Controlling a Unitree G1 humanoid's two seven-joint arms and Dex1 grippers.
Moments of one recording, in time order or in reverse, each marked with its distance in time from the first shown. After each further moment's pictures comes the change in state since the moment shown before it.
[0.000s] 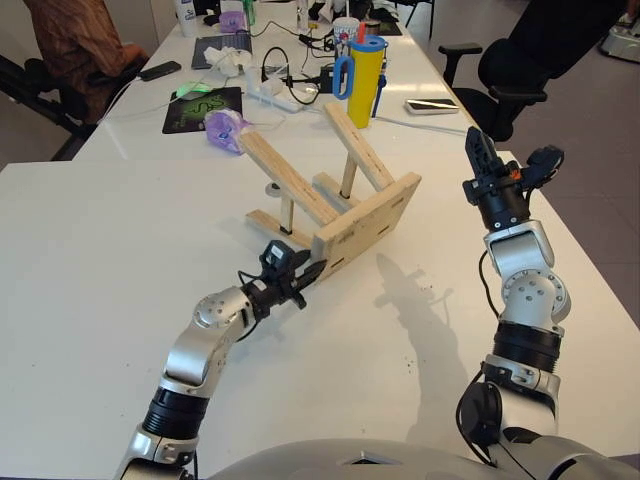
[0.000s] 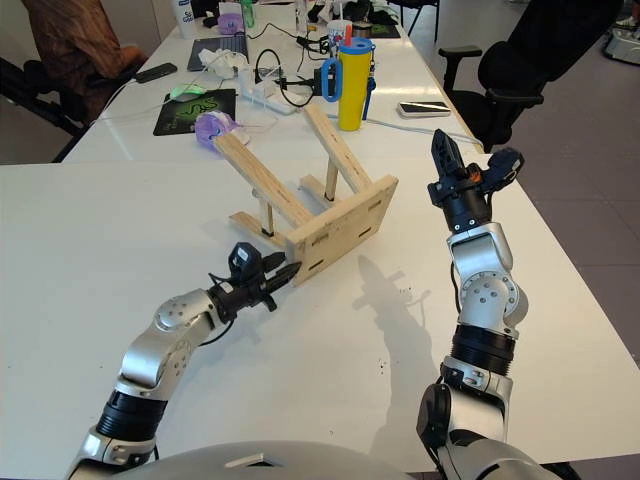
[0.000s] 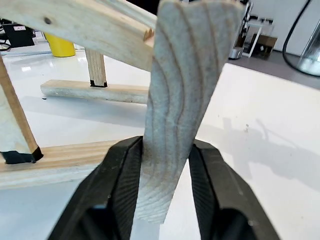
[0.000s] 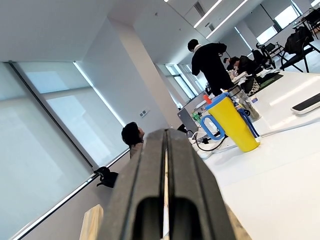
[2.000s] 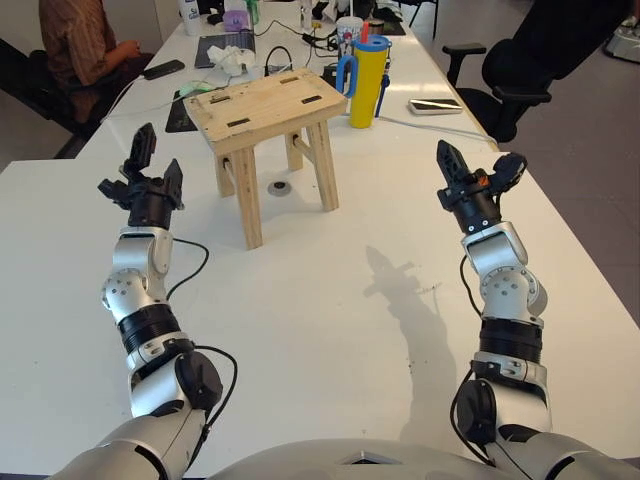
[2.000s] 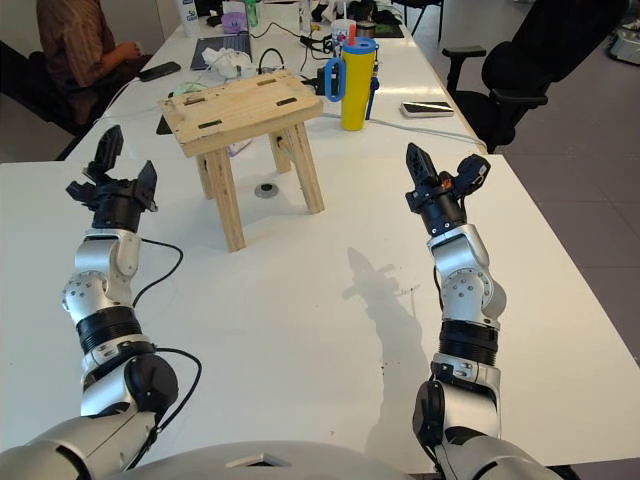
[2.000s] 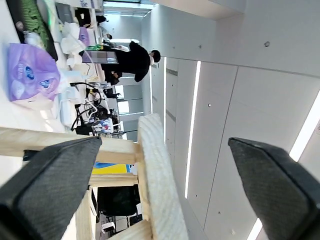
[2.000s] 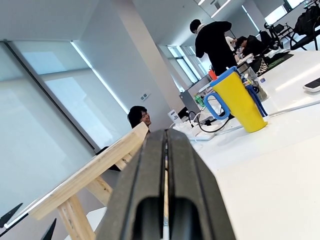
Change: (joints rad) left arm -0.449 -0.081 0.887 0.576 -1.047 0.085 0.355; right arm -0.025 0.015 0.077 0.118 -0.072 -0.039 0.052
